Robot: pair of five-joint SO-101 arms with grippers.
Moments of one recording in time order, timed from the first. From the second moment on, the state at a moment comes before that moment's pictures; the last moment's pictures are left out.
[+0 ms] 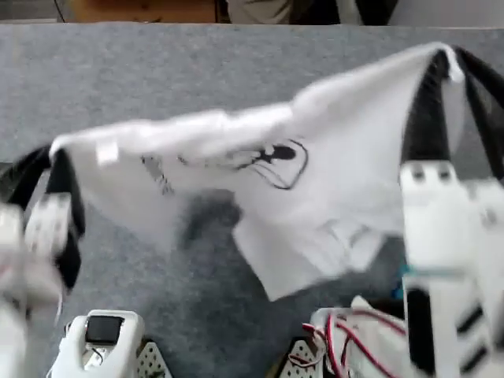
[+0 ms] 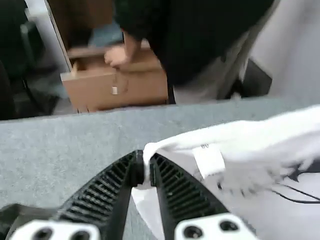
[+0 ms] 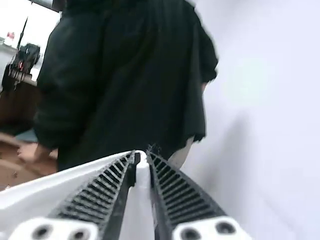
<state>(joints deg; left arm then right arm) -2.1 -55.0 -19.6 96.8 -14.5 -2.9 -13.8 -94.4 101.4 10.9</state>
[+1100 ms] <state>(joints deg) -6.2 -69.5 21.2 78.4 -9.4 -8.2 -25.3 -58.9 93.8 12.7</state>
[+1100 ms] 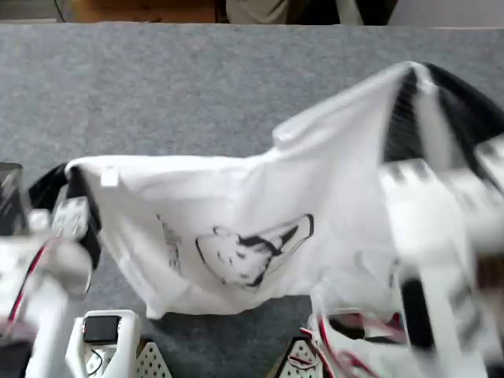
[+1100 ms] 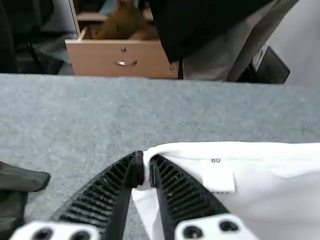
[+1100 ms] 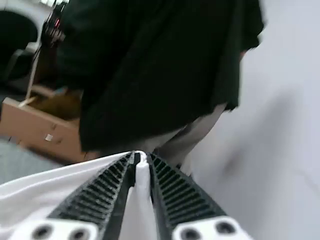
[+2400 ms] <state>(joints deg) -8.7 29.5 -39.1 61.5 -6.8 -4.7 9.5 -7.3 21.1 12.6</state>
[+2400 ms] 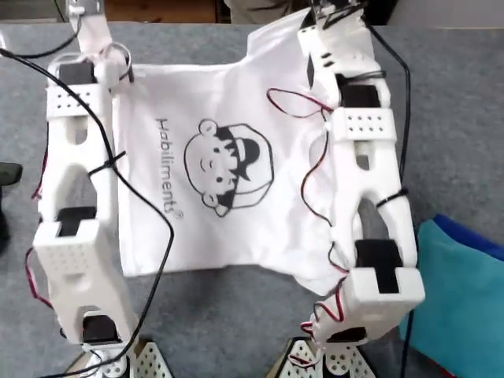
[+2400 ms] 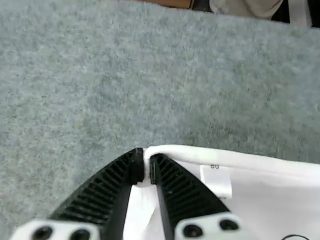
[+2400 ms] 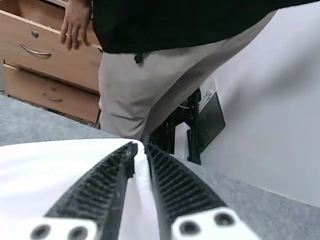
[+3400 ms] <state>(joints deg) -10.5 49.1 -90.6 82.8 -2.8 -4.7 19.5 -35.4 25.0 3.4</state>
